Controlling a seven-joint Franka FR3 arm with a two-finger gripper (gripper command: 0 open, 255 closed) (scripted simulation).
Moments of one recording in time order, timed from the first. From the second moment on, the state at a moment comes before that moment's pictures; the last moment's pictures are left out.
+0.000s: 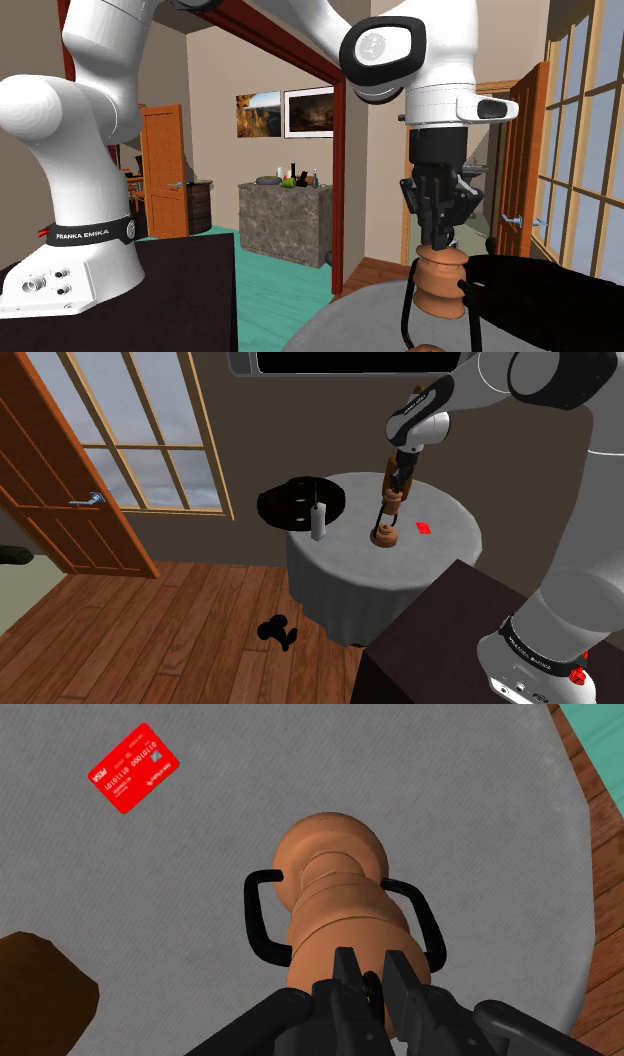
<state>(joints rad) -0.19 0.35 -0.30 -1.97 0.16 2.33 -0.62</state>
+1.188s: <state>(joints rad) -0.17 0.26 -0.32 -1.92 0.11 2.19 -0.59</state>
